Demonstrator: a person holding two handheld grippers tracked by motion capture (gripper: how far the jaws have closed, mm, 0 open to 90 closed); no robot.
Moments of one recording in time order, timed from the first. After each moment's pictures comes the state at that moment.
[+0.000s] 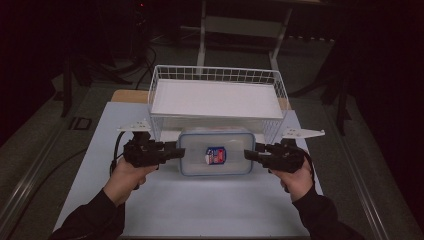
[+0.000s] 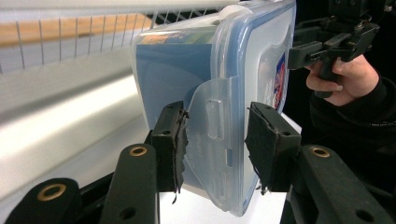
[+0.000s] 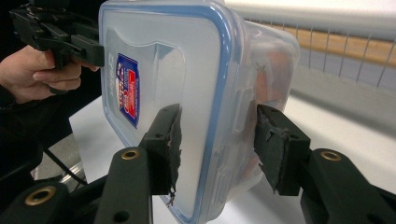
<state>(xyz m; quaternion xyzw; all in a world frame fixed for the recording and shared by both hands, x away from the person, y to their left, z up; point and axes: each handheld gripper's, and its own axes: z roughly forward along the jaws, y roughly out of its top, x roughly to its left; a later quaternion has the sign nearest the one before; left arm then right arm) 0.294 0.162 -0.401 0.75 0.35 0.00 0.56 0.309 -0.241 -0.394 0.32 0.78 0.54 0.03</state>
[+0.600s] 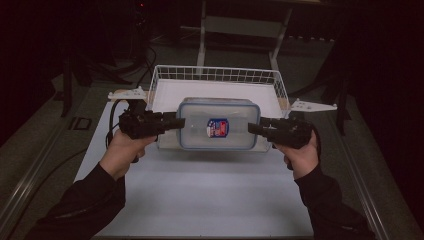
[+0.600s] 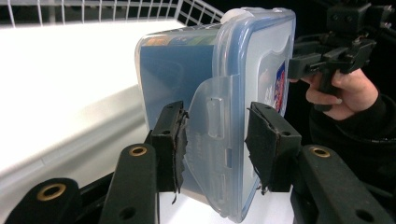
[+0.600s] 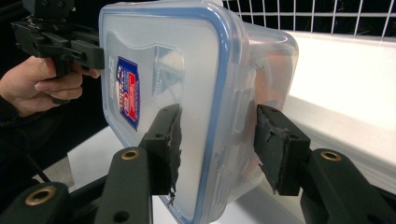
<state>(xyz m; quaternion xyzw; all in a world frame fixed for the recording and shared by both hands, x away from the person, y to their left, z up) 0.325 0.166 -0.335 0.74 0.33 0.04 0.58 0.336 -0.238 -0.335 0.32 0.76 0.57 0.06</state>
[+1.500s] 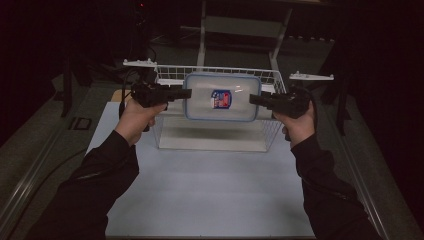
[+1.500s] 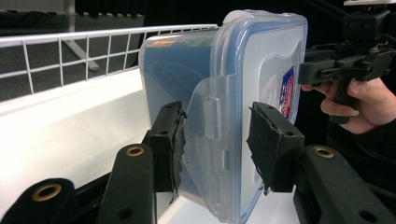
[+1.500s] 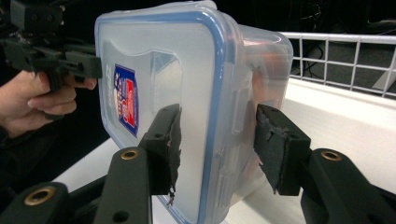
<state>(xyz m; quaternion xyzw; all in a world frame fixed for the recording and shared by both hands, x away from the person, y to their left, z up) 0.398 0.157 -0.318 0.73 0.36 0.05 0.58 0.404 -0.239 -0.313 0.35 0.74 0.57 0.06</state>
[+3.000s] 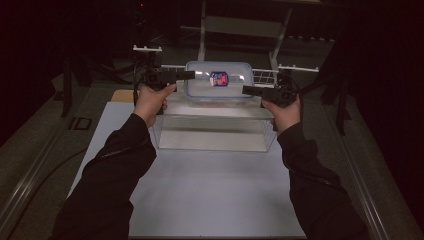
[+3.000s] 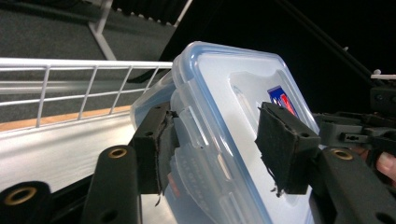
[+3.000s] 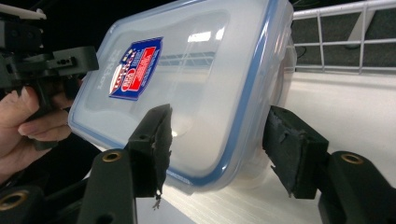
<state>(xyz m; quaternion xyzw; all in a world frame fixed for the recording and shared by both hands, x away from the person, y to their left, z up) 0.463 0.151 -0.331 0.66 0.47 0.01 0.59 0.443 -0.219 -0.322 0.47 0.70 0.53 0.03</state>
